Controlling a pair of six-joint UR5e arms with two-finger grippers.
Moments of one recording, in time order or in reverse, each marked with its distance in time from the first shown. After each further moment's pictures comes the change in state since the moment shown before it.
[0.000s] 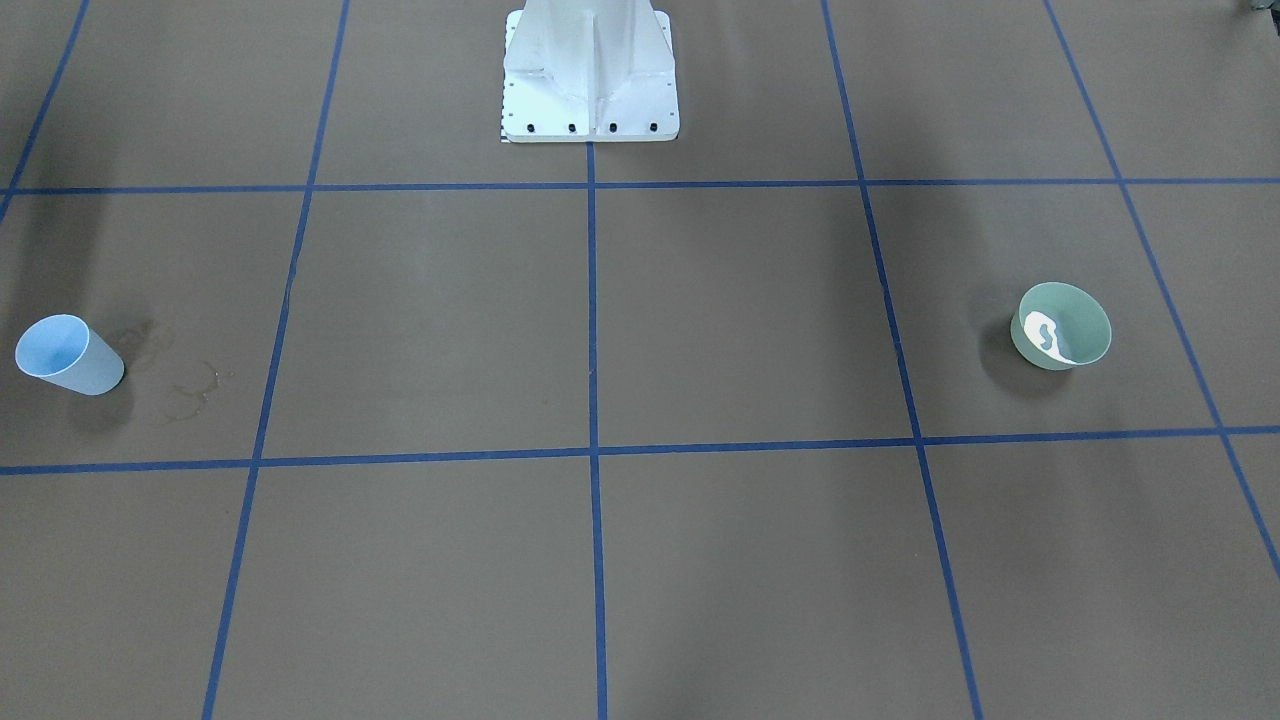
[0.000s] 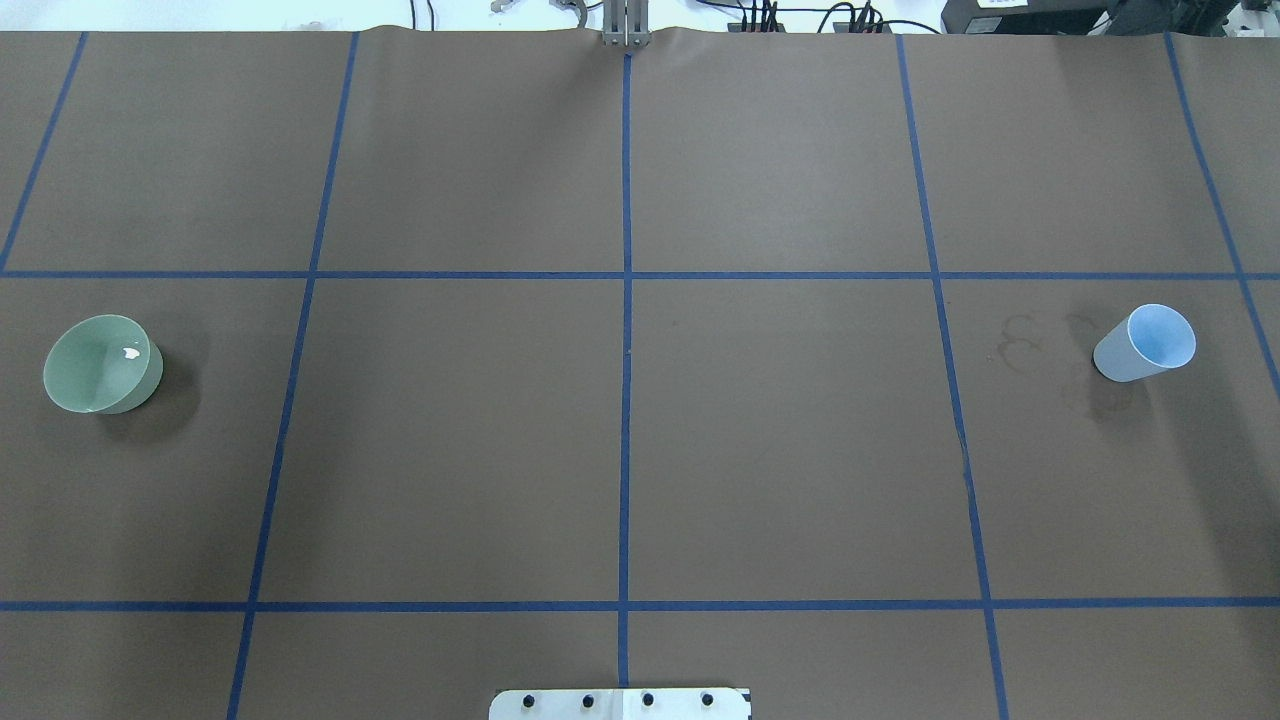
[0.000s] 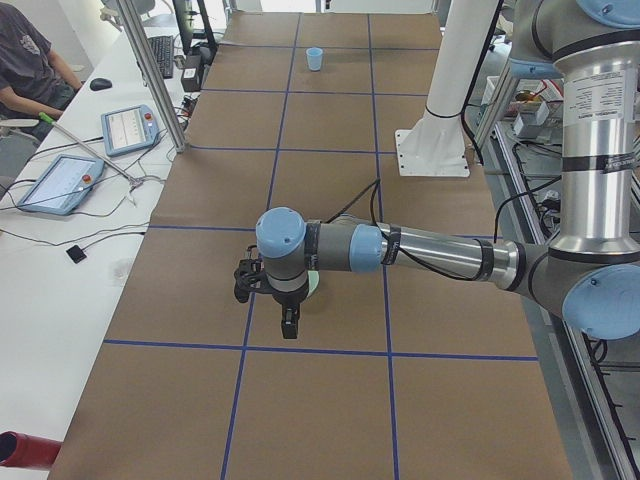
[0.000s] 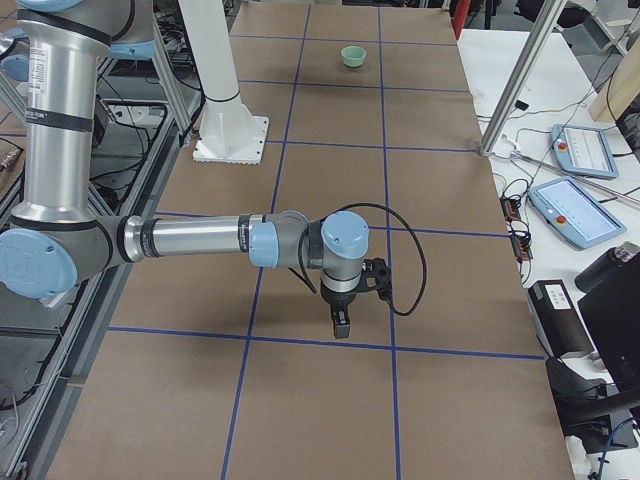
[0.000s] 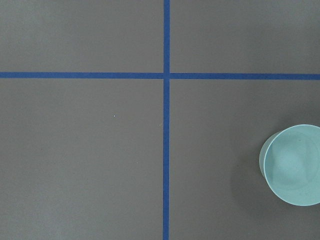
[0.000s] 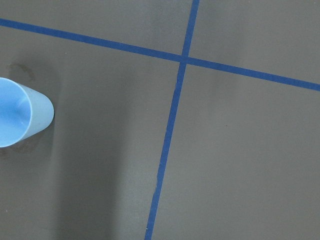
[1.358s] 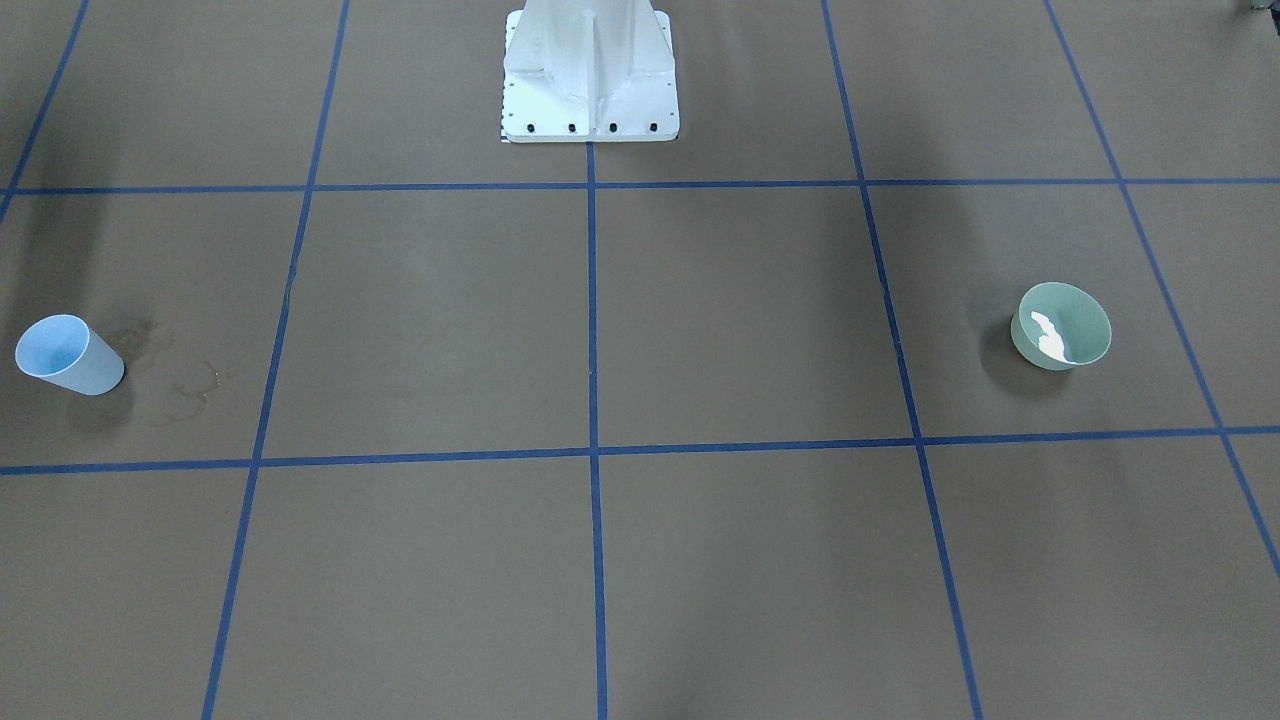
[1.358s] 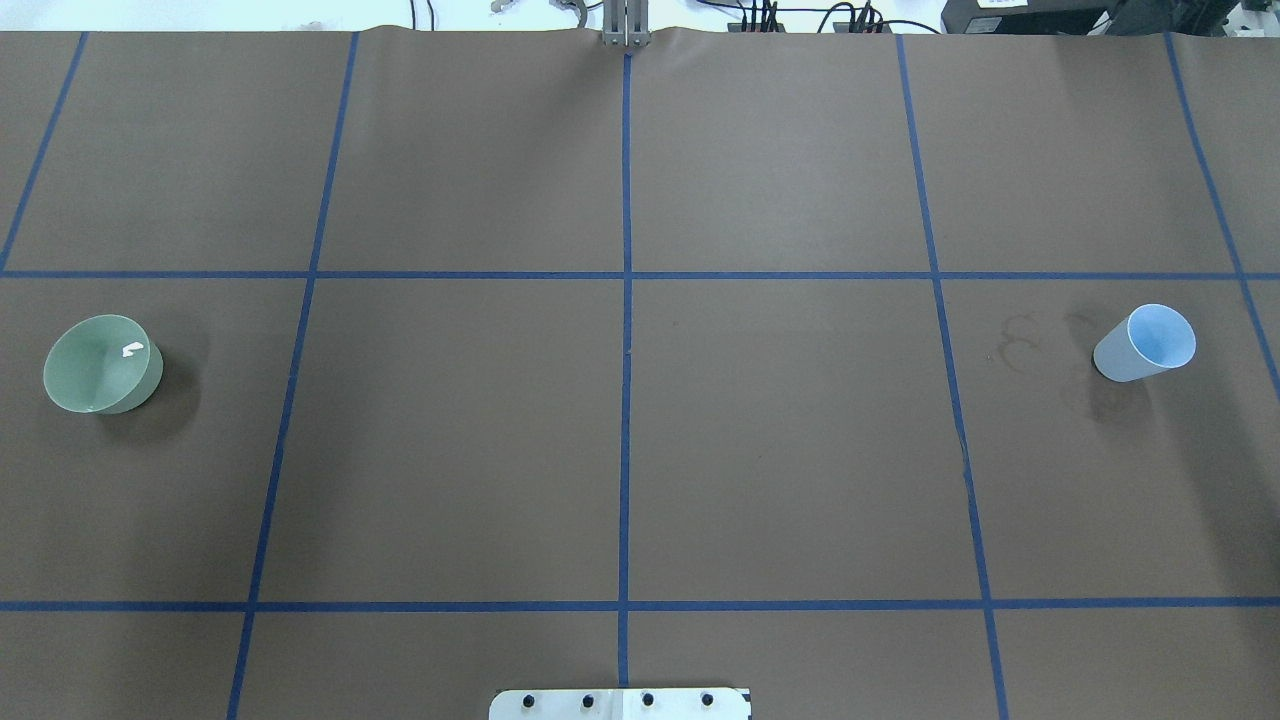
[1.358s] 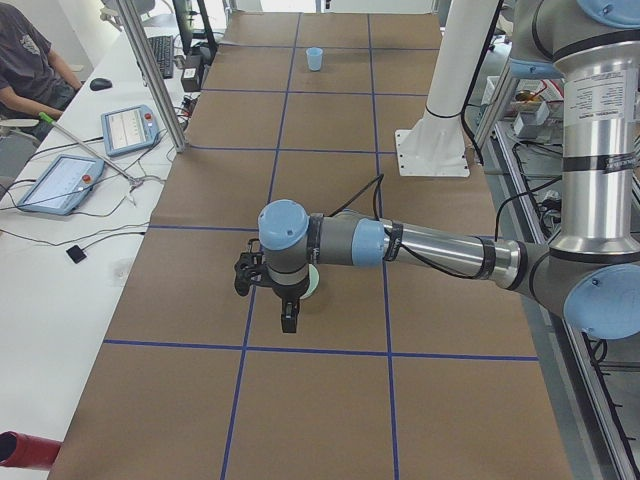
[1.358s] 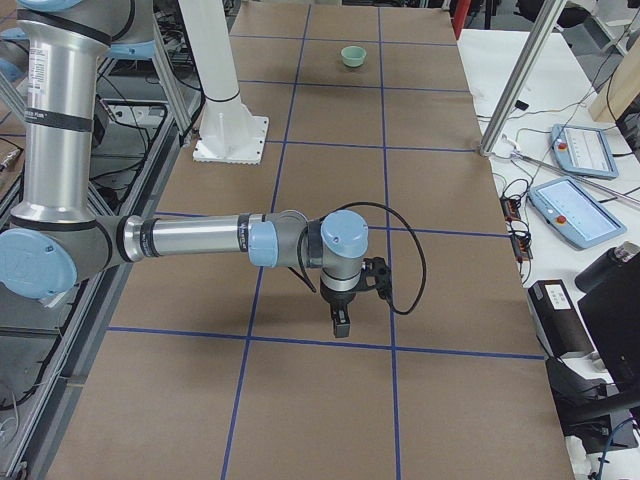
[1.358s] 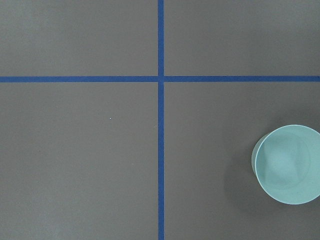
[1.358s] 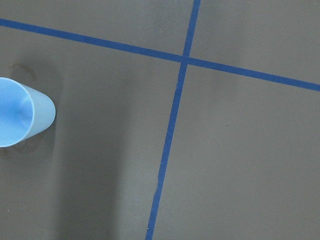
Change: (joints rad) left arm -0.002 0.005 -0.021 -0.001 -0.001 -0.002; right arm 0.001 -0.001 0.005 0.000 0.001 0.000
